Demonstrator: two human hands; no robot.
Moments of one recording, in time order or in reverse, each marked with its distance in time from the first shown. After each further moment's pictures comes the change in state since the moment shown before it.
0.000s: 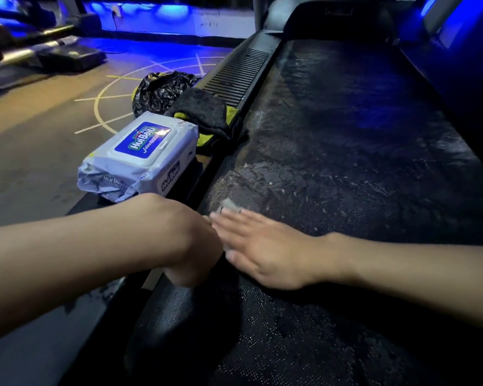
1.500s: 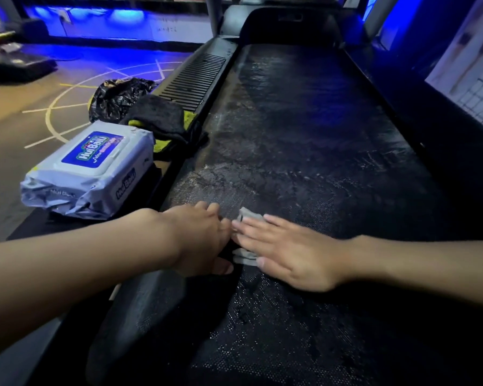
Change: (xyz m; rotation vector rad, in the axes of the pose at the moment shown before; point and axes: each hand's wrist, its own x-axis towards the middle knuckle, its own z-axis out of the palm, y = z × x) left_hand 0.032 0.011 -0.025 -0.275 0.500 0.013; right_hand -0.091 0.030 -0.004 -0.014 -0.106 0.135
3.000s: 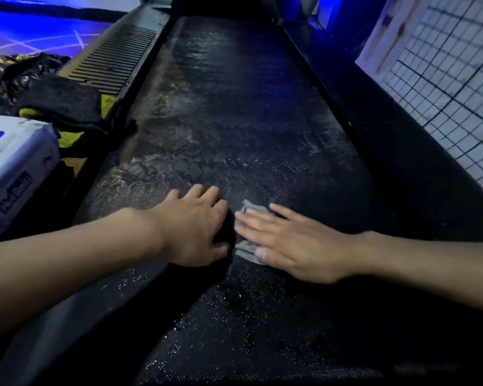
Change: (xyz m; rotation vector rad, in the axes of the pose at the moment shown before) left_hand 0.059 0.044 -0.027 -0.171 0.139 0.015; right_hand -0.085 0.027 0.007 0.058 -0.034 0.264
